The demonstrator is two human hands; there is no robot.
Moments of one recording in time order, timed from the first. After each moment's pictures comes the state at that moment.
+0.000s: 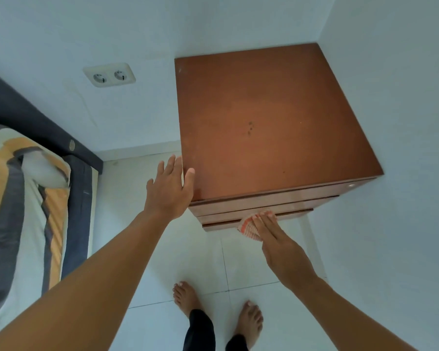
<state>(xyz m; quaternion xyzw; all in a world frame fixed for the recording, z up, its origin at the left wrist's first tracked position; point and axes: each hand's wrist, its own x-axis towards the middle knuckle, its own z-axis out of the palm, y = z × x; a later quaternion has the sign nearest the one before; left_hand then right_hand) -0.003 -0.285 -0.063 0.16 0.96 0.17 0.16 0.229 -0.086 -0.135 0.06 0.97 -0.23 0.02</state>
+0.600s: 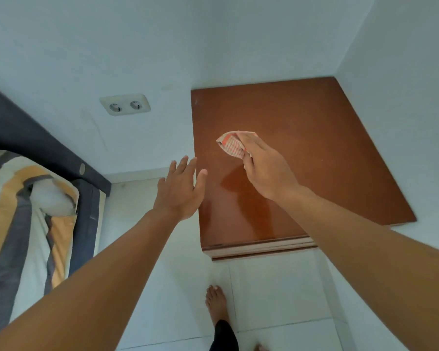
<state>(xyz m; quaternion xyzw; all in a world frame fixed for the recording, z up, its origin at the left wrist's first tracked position) -0.082 -0.265 -0.043 0.18 0.96 0.19 0.14 -0.031 -0.051 -0.036 0.05 0.96 -0.27 -0.09</state>
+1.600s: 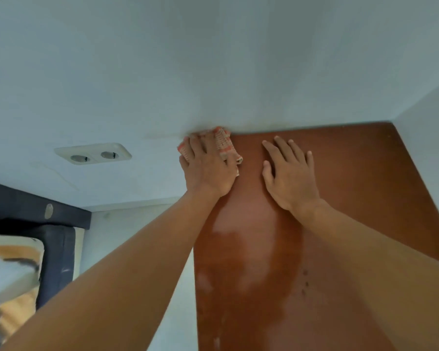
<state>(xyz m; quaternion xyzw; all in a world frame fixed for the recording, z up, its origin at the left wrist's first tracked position) -0.354 -0.103 -0.095 0.11 0.97 0.19 0.09 -0.265 0.056 -0.110 0.18 0.98 -0.11 -0.04</state>
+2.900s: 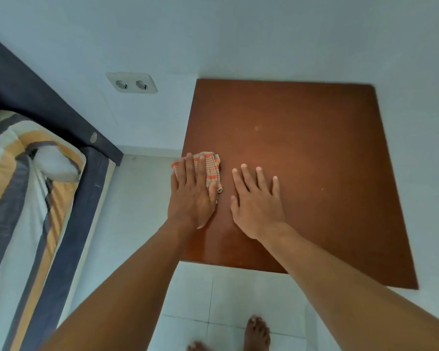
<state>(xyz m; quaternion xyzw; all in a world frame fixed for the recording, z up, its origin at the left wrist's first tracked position) -0.083 -0.173 -0.112 0.11 0.99 0.06 0.09 -0.033 -0.010 -0.082 0.02 0.98 -0.11 0.16</state>
